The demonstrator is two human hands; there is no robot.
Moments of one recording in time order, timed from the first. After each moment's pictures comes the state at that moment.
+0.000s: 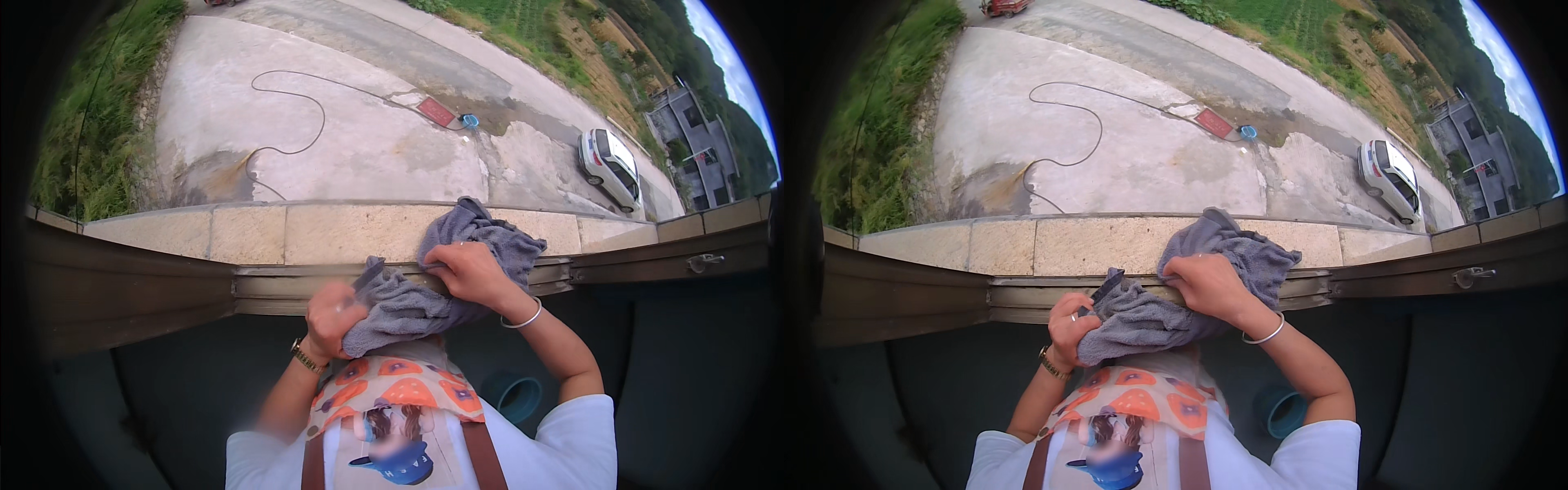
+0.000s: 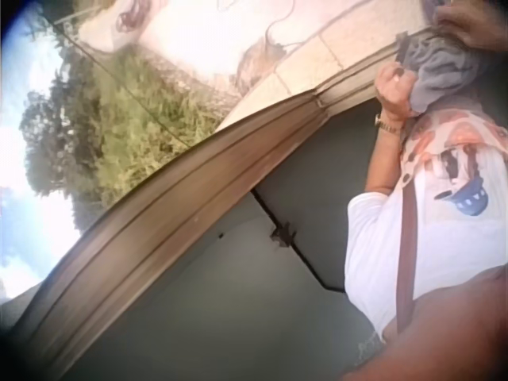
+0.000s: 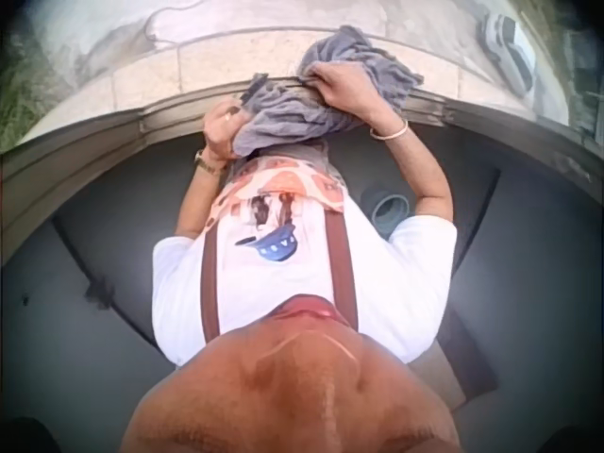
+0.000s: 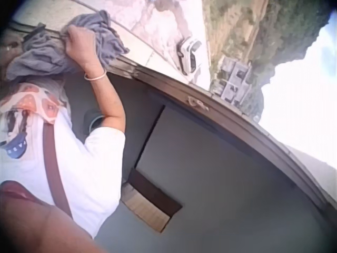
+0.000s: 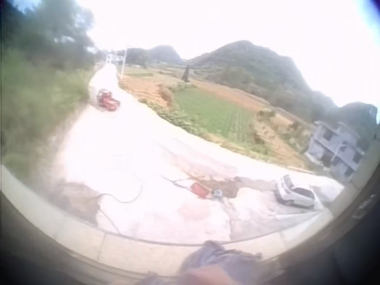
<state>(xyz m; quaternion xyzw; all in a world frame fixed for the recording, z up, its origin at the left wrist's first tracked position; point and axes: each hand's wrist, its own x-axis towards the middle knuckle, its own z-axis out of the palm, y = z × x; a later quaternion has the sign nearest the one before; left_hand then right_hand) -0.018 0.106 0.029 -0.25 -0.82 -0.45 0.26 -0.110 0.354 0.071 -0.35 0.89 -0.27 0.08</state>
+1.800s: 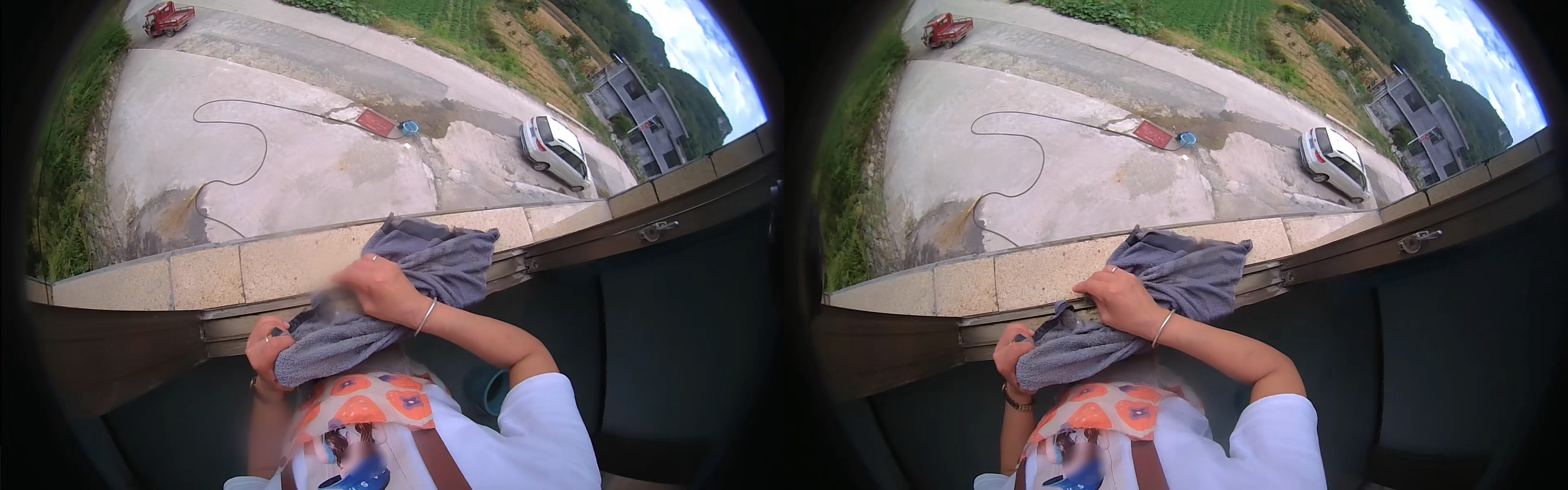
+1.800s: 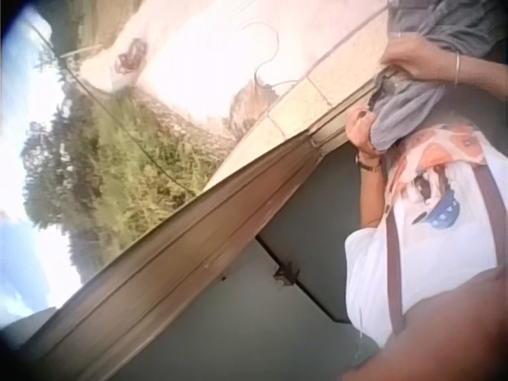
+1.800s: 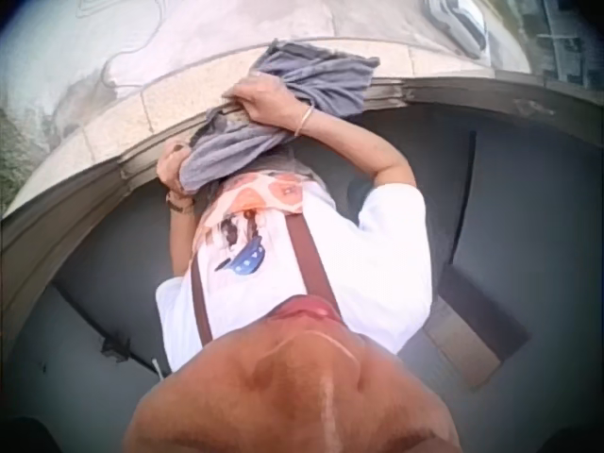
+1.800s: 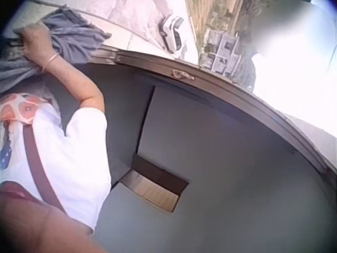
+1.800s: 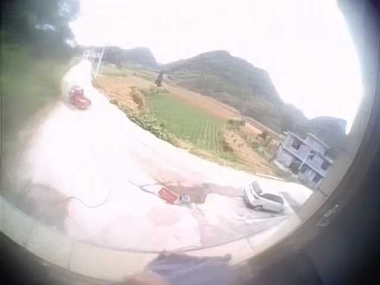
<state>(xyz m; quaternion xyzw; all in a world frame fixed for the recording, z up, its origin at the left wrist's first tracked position) -0.011 0.072 0.015 -0.19 -0.76 -0.56 0.27 -0.100 0.296 0.054 -0.35 0.87 -0.35 -0.02</state>
